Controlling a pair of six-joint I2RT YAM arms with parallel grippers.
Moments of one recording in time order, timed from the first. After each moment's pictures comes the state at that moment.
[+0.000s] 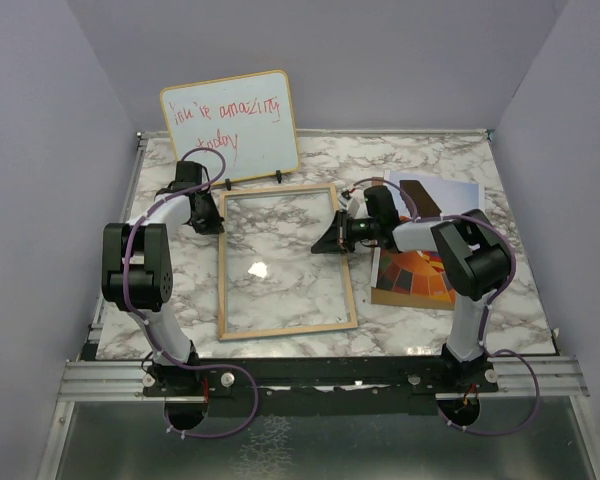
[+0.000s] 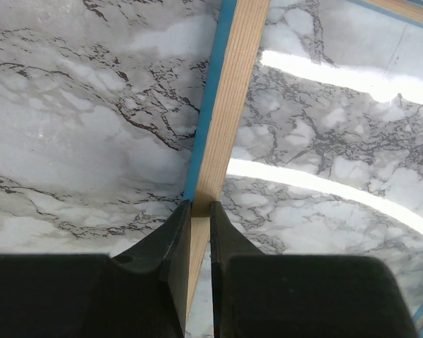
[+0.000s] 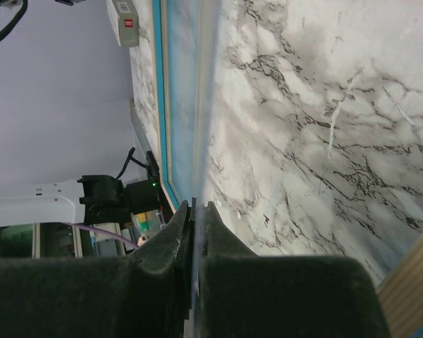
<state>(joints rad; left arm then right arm) -0.02 1.80 1.17 -0.45 0.14 -0.40 0.43 1.95 0.97 0.33 -0.92 0.82</state>
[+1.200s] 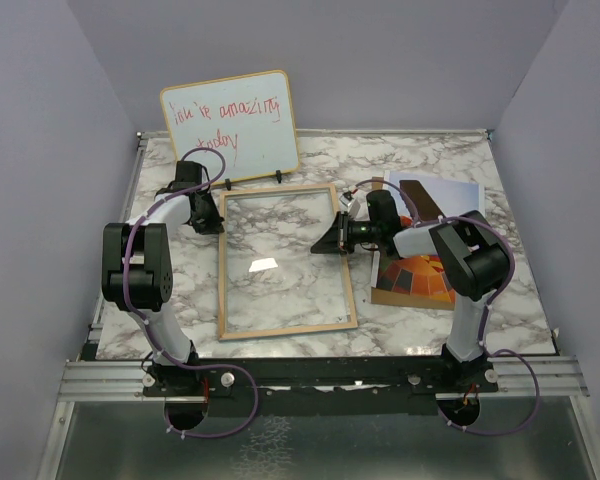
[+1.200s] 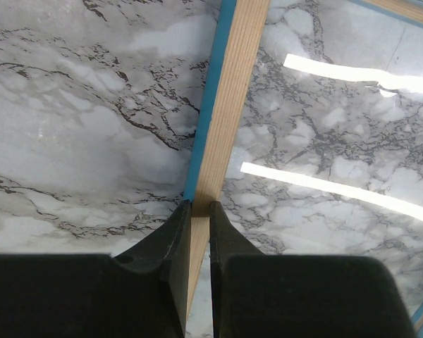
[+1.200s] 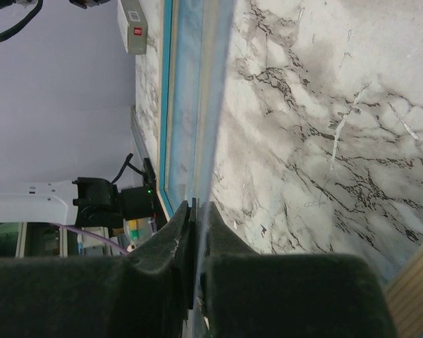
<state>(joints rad) -0.02 1.80 1.17 -0.45 0.14 -0.40 0.44 1.95 0.89 0.52 -0.89 0.85</state>
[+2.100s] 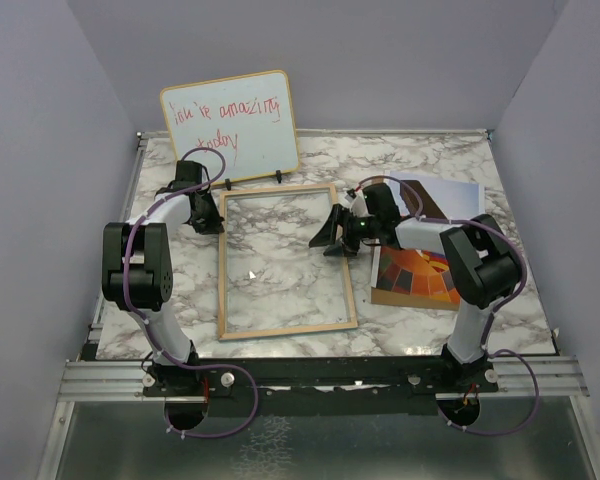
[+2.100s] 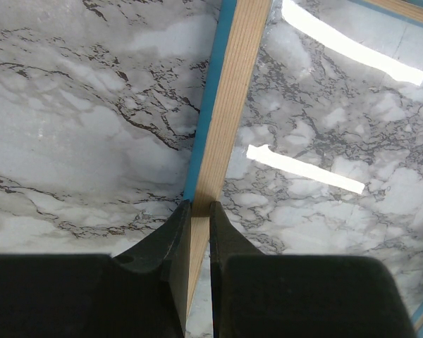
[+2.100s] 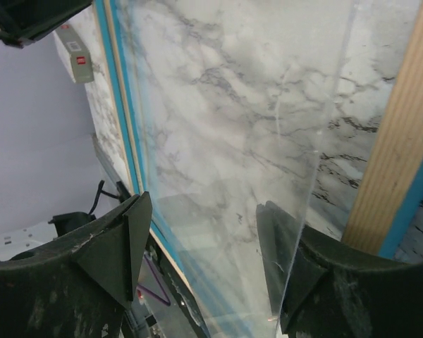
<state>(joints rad) -0.02 1.81 1.18 -0.46 0.14 -0.40 0.45 1.87 0.97 0.16 -0.72 0.78</state>
